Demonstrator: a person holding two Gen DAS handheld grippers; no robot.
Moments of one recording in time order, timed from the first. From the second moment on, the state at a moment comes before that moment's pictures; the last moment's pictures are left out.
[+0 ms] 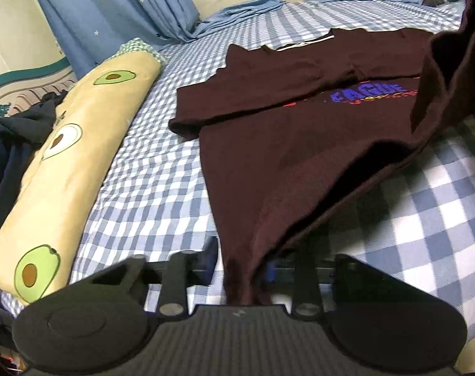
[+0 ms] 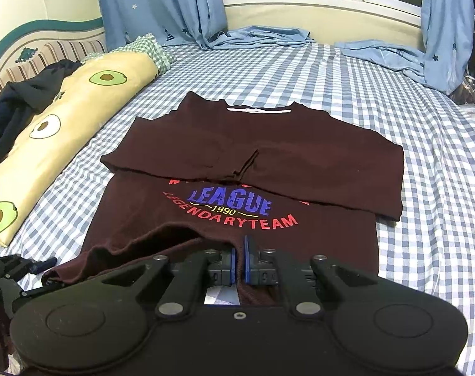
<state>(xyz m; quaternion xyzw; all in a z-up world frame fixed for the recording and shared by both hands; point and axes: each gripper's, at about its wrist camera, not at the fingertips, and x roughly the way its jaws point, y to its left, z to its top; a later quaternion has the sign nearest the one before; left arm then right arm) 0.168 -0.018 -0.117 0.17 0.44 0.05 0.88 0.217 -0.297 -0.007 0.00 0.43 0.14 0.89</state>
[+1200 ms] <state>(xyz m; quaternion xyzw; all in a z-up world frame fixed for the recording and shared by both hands) 0.128 -0.059 0.058 0.21 0.43 -0.02 0.88 0.075 -0.377 0.052 -0.02 0.35 0.16 0.92</state>
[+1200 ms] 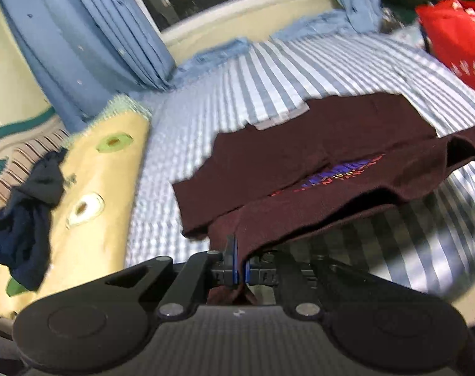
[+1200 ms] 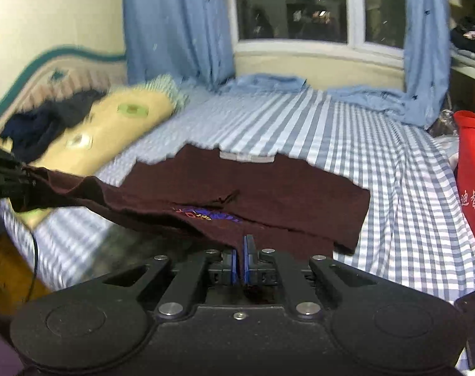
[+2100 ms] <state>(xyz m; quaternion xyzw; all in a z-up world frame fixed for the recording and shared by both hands) 0.536 -0.024 -0.071 0.15 0.53 -0.14 0.82 0.501 -0.354 -0.074 -0.07 0.43 0.08 0.90</state>
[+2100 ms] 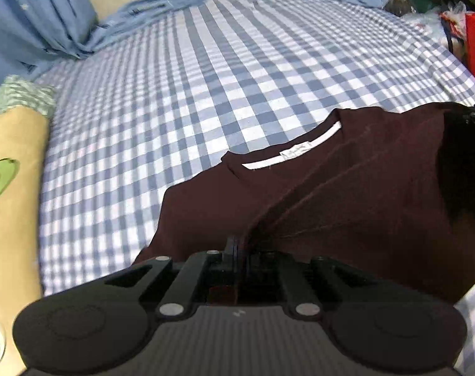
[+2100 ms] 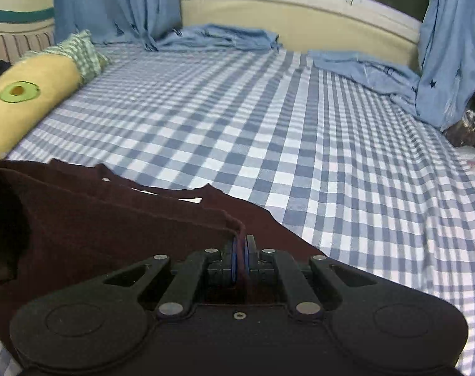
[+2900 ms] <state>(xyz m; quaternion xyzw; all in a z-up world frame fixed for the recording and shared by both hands) 0.541 0.076 -0.107 -0.07 0.50 -0.15 0.85 0.487 -0.414 -0.138 0.06 0.46 0.00 0.89</state>
